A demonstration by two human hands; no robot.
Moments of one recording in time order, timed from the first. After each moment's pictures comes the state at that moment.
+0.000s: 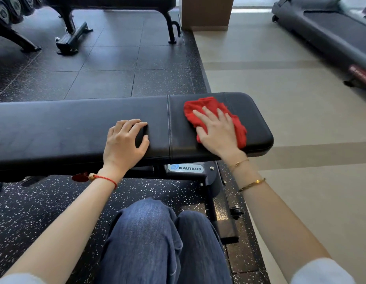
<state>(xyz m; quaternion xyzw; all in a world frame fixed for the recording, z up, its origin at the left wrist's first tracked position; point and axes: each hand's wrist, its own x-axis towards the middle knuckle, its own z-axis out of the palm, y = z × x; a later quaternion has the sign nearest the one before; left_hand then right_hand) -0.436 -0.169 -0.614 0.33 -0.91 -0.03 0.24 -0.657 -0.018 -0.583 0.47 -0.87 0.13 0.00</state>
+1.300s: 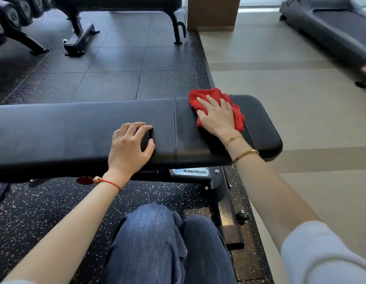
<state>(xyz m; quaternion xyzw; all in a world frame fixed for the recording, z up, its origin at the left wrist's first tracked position) -0.439 -0.172 -0.616 0.33 -0.91 -0.02 0.26 -0.697 -0.080 -0.579 0.44 -0.89 0.14 -0.05</state>
